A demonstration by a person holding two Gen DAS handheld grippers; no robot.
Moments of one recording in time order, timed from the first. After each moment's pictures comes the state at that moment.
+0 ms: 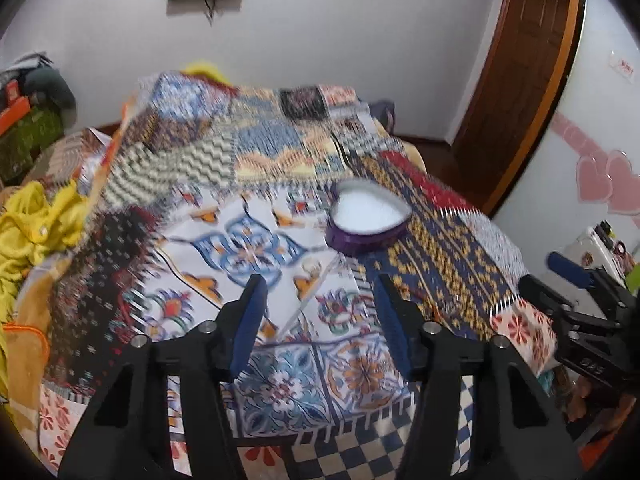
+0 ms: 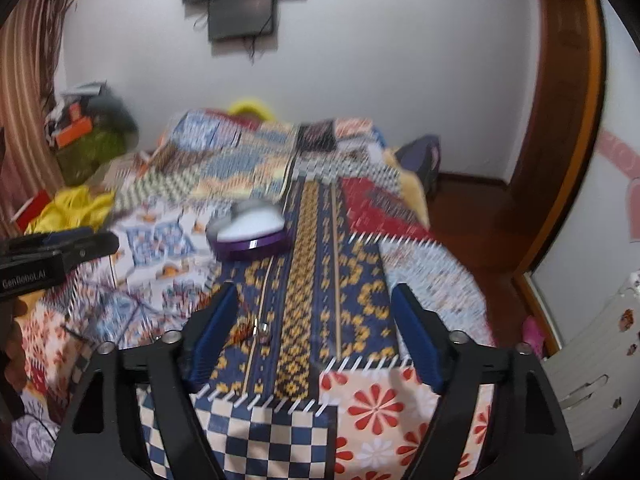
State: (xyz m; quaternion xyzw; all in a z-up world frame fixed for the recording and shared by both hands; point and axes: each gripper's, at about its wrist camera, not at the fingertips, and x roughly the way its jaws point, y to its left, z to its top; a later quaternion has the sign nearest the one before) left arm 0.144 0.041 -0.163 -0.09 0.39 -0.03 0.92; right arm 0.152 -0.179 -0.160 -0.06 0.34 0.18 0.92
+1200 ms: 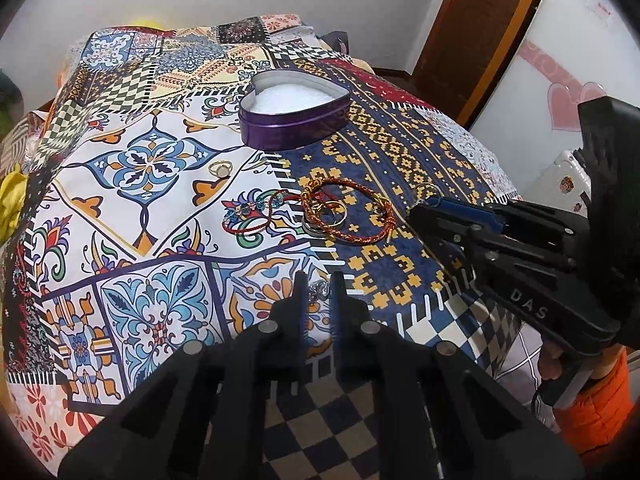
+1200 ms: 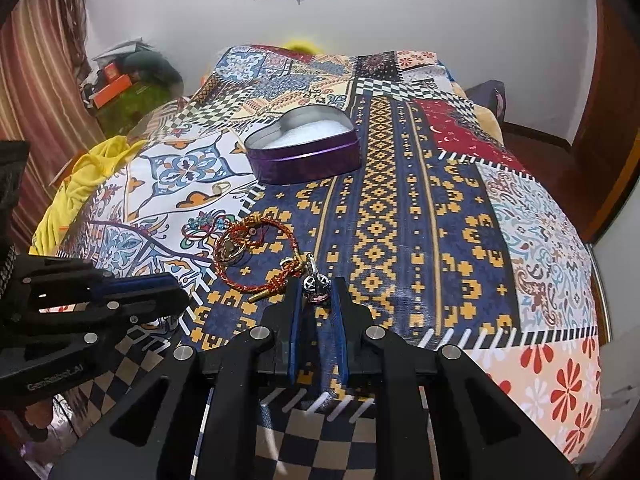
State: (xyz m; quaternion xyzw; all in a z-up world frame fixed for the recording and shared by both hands) left arm 0.146 -0.010 -0.221 -0.05 0.47 -0.11 0.87; right arm 0.182 -0.154 -0.214 -0.05 0.41 0.26 0.87
